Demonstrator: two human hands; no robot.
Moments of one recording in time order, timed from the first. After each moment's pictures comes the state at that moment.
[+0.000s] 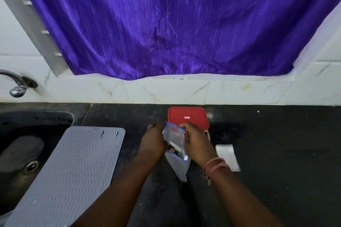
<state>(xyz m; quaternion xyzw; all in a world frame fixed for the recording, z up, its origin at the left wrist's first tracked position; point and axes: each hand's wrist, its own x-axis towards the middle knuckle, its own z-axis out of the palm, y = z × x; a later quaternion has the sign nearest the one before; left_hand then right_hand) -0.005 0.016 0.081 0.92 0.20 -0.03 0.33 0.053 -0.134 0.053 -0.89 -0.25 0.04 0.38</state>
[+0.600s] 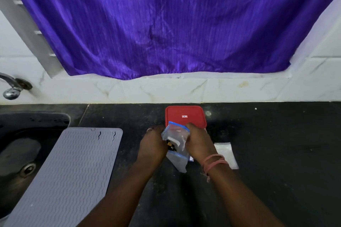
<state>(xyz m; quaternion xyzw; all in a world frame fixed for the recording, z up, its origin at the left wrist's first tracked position) -0.011 0.006 0.069 0.91 0.21 0.03 0.35 0.054 -0.141 0.056 -0.93 -0.17 0.08 0.31</state>
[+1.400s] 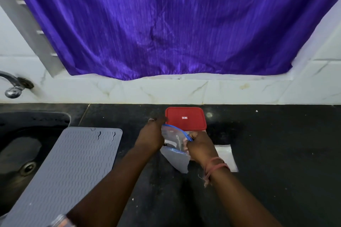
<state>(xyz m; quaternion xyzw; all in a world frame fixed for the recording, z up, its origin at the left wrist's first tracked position) 0.022 0.028 0.068 0.95 0.15 -0.02 0.27 0.057 -0.143 0.045 -0.87 0.00 0.19 0.45</state>
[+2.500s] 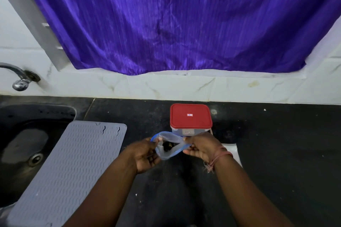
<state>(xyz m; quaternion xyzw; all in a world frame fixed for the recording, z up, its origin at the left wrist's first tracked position) -0.020 0.045 0.052 0.42 0.44 -0.14 0.78 0.080 -0.137 0.032 -0.67 0.15 0.38 0.62</state>
